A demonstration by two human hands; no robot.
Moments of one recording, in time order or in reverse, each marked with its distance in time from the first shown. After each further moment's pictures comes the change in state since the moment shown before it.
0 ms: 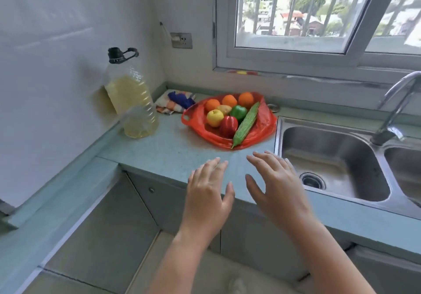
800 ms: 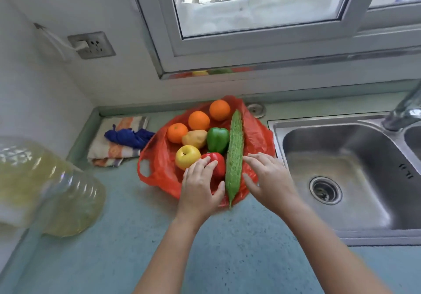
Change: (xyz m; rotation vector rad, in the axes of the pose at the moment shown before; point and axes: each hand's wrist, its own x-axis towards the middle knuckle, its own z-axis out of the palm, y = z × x) left_hand 0.272 -0.145 0.176 -0.061 -0.399 0.143; right_hand 0.202 0.152 0.174 -0.031 -0.170 0.354
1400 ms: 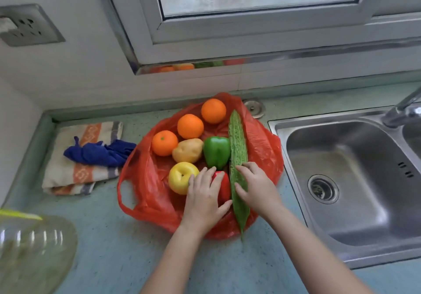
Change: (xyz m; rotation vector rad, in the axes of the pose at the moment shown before) left_hand 0.066 -0.074 0.062 0.126 -0.202 0.174; right_hand 0.066 0.018 0.091 0.019 -0.211 0.327
